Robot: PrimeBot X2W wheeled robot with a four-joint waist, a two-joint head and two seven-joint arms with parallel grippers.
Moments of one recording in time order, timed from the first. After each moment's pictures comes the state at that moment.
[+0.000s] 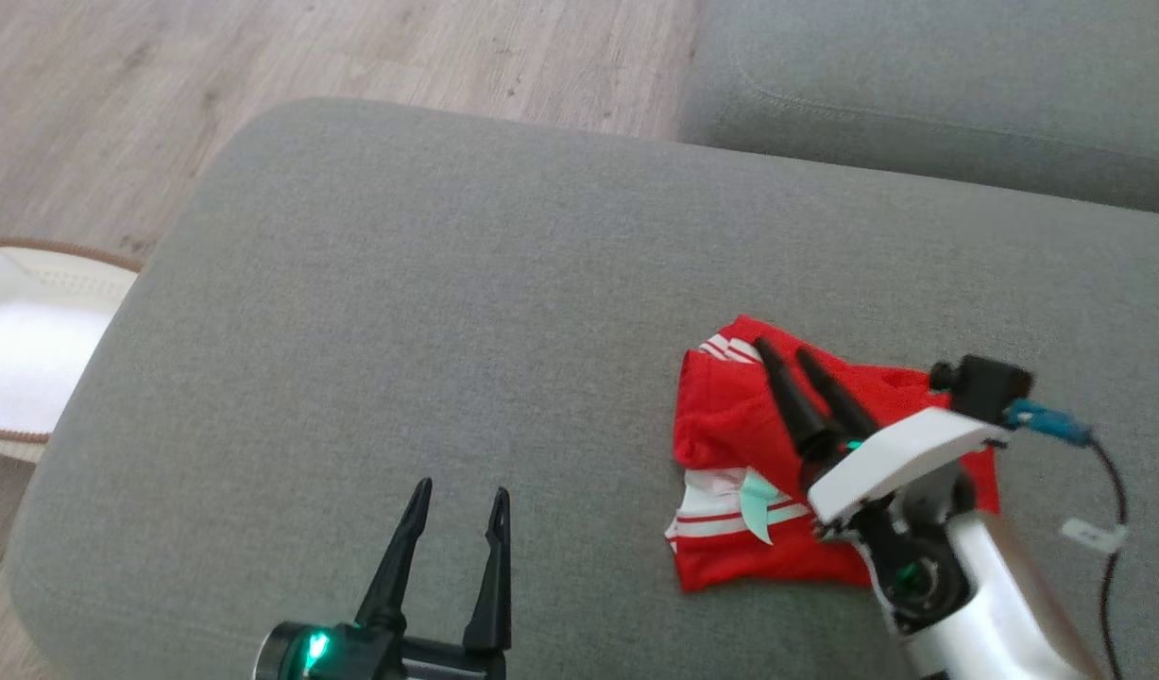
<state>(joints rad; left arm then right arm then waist) 0.12 0.07 -0.44 0.05 -0.20 0.11 -0.25 -0.21 -0.05 0.26 0.31 0.82 0.13 0.18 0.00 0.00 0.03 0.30</state>
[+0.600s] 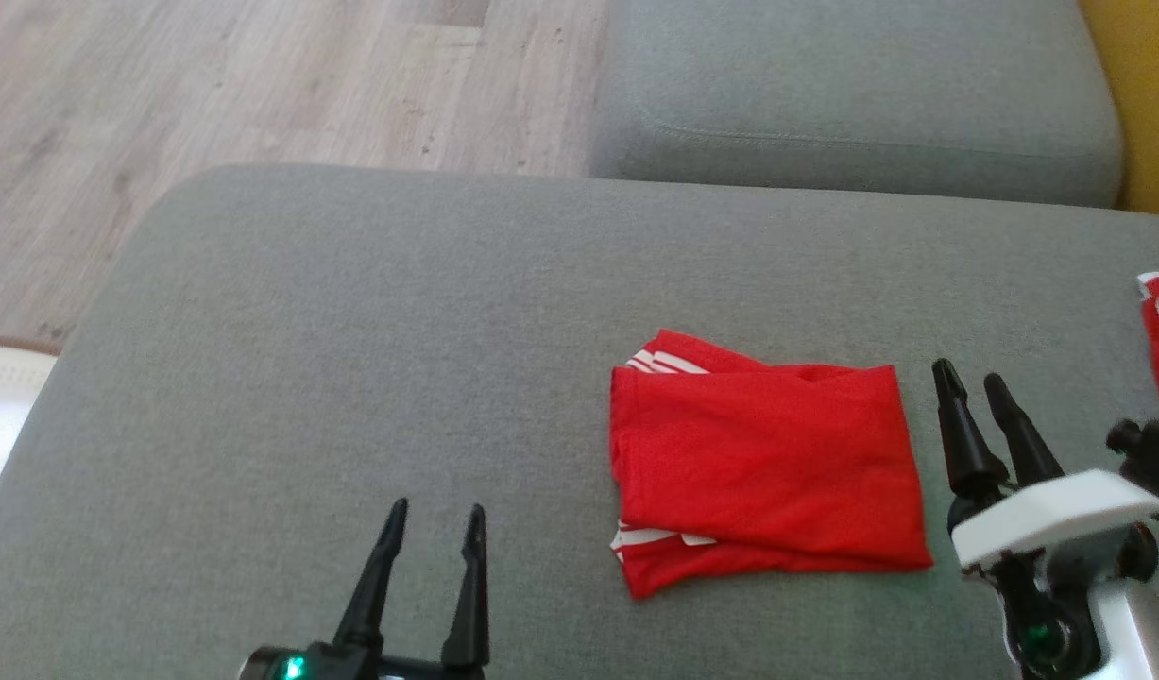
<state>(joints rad) 0.16 0.06 -0.40 0.04 -0.20 0.10 -0.25 -0.05 -0.11 0.00 0.16 0.65 0.13 0.12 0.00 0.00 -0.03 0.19</state>
